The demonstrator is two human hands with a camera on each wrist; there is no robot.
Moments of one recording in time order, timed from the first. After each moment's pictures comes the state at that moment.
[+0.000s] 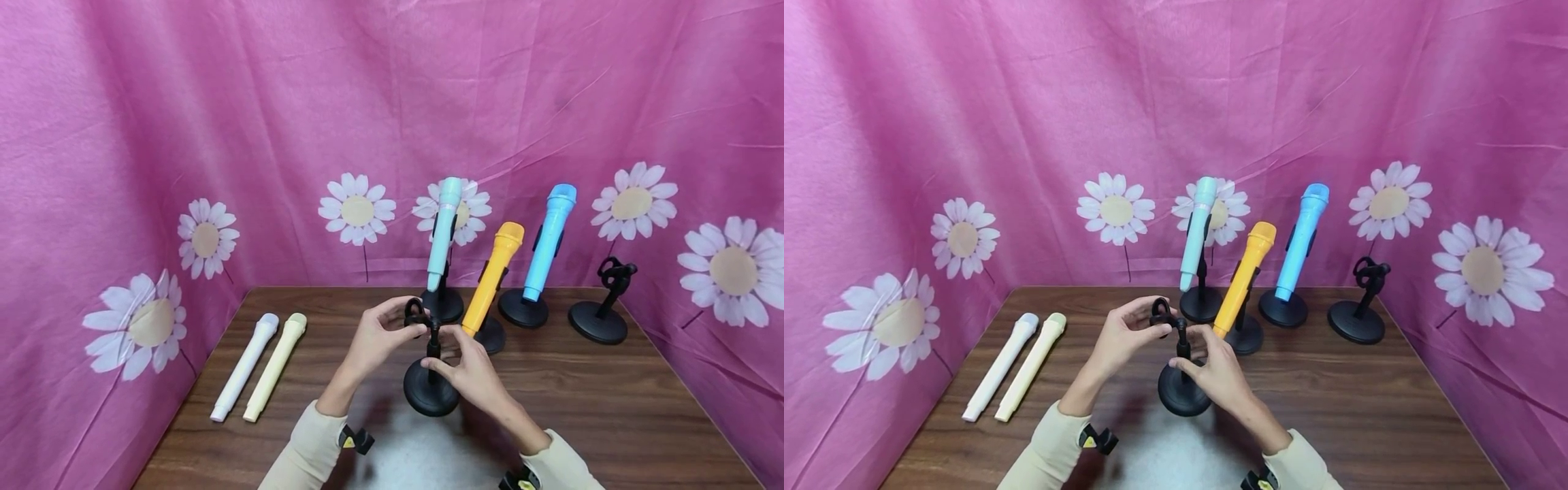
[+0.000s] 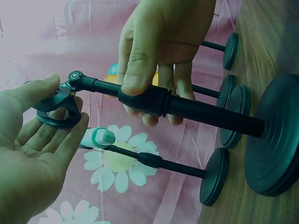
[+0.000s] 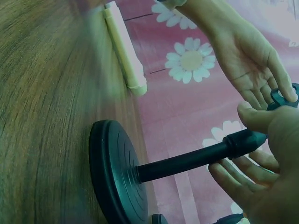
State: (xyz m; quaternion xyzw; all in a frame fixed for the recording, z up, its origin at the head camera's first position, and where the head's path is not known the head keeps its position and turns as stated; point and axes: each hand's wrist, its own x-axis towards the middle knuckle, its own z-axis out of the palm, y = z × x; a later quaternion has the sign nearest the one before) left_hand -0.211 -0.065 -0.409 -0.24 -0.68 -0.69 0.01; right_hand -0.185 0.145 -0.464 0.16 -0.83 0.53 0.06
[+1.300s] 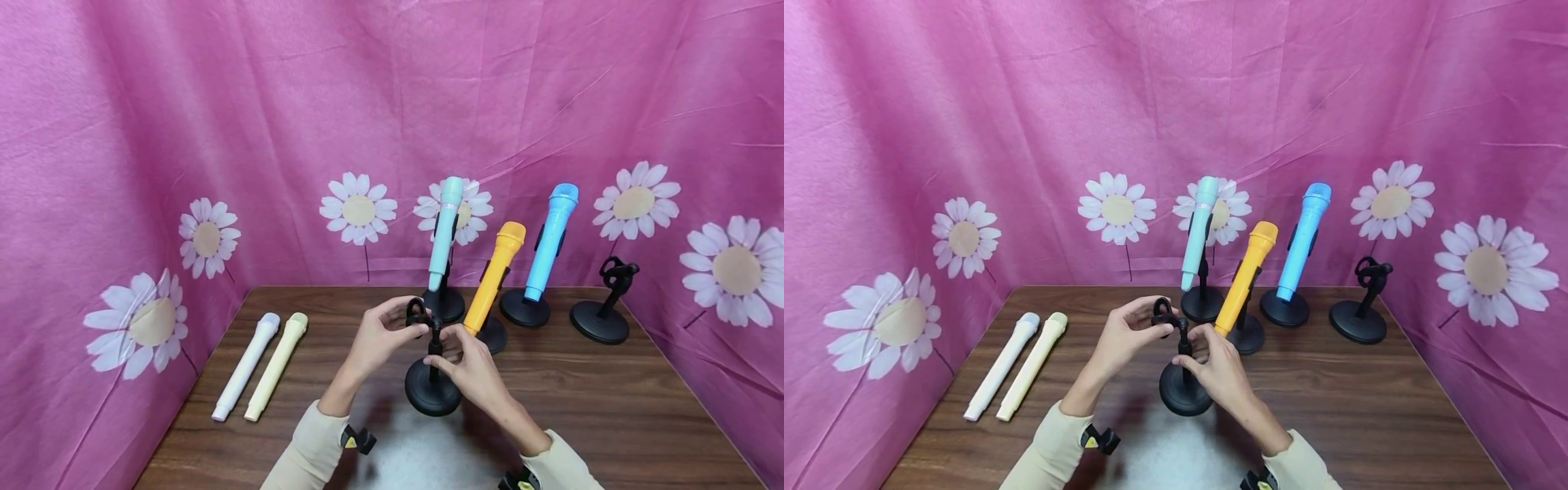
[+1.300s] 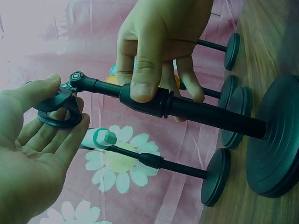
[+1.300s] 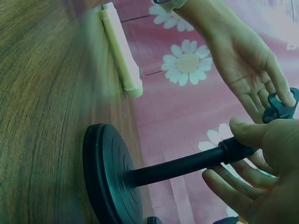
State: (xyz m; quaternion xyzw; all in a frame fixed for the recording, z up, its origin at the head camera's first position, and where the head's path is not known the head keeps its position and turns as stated) left_hand -0.211 -0.065 -0.410 -0.23 -0.68 -0.69 0.01; right_hand -0.184 0.141 -0.462 0.13 -0.85 0.51 0.10
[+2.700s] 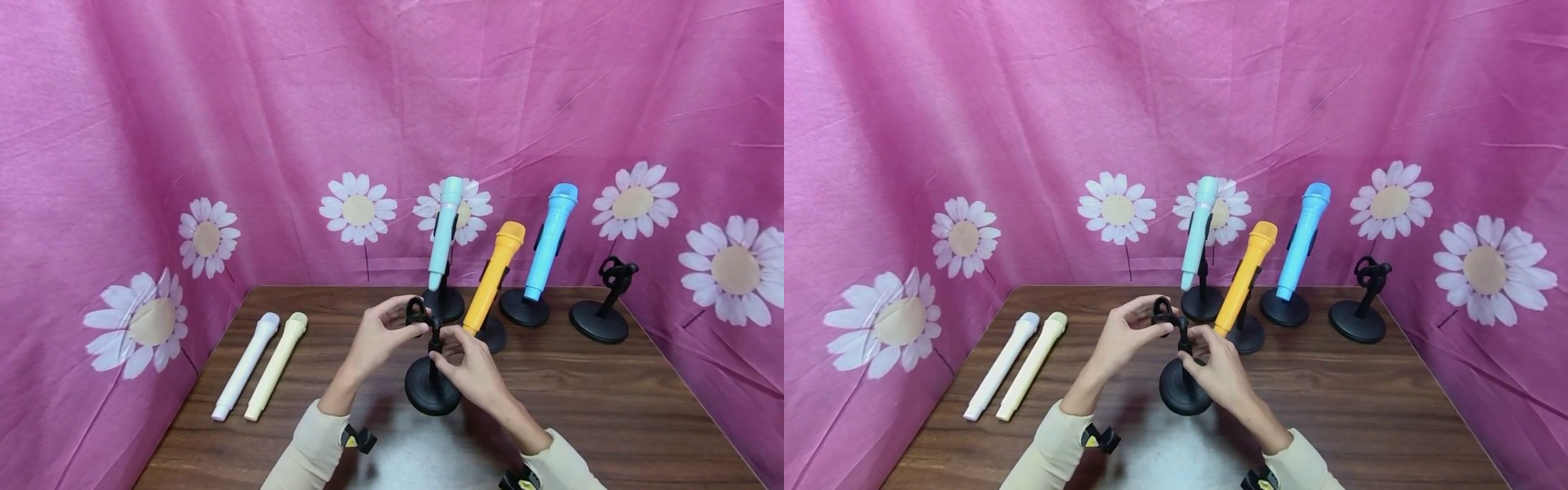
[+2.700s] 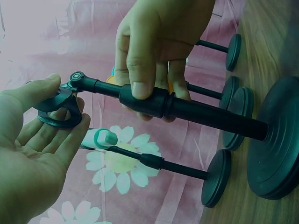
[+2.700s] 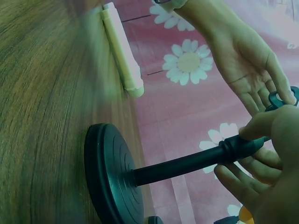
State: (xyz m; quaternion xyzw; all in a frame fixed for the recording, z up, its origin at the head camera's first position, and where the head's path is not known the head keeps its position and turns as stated) left_hand -0.212 -0.064 -0.410 -0.24 -0.68 -0.69 0.02; right_hand -0.183 0.143 -0.463 0.17 -0.85 0.47 0.15
